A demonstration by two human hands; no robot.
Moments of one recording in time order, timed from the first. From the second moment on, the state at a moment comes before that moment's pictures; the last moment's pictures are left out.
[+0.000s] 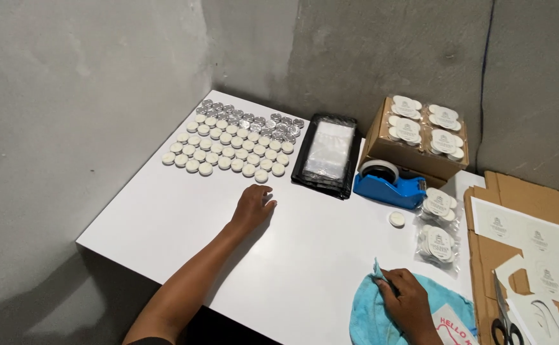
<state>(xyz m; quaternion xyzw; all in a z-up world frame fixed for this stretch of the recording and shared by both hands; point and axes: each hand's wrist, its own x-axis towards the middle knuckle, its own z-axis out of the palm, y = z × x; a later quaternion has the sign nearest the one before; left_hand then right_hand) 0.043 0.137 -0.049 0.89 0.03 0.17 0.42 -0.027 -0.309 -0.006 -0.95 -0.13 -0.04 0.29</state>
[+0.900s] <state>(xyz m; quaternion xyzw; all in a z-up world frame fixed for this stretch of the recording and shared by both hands) 0.035 0.251 -0.012 0.89 0.35 0.18 0.23 -0.023 -0.317 -0.020 -0.95 -0.14 -0.04 0.29</state>
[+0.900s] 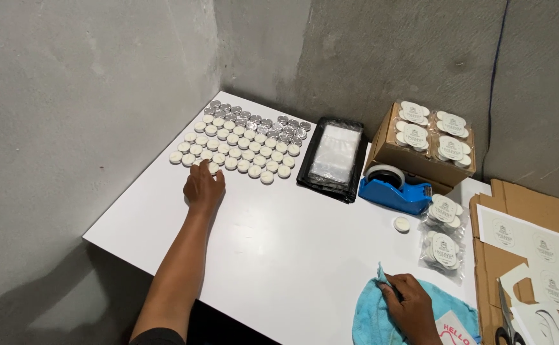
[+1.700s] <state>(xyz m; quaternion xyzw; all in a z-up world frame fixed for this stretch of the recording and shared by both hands) 0.044 0.215 -0.032 0.90 0.21 0.10 0.36 -0.028 -0.304 -0.005 -0.92 -0.20 -0.09 0.33</state>
